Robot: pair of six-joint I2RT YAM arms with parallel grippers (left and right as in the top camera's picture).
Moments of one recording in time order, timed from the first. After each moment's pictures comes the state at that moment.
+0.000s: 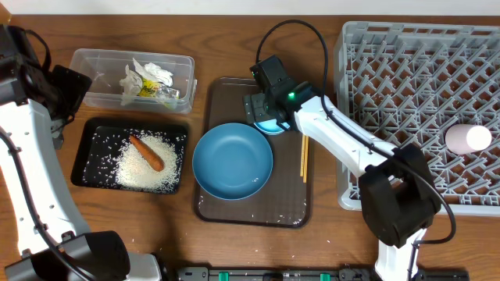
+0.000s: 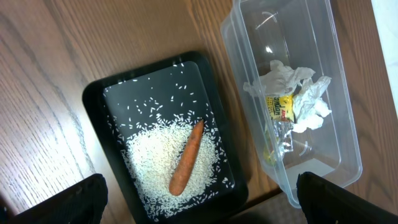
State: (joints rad) left arm 0.41 1.61 1.78 -1.34 -0.05 -0.77; right arm 0.60 2.01 1.55 -0.58 0.09 0.36
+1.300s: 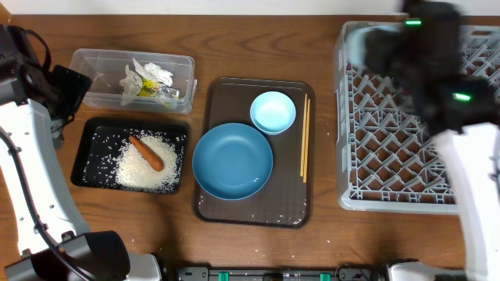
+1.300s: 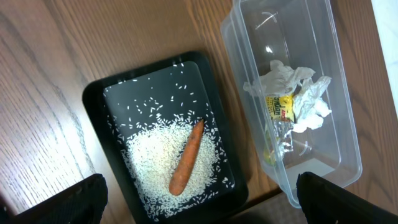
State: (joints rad) left arm 0.41 1.61 1.78 -1.34 -0.05 -0.77; right arm 0.10 1.45 1.64 -0.79 0.06 0.34
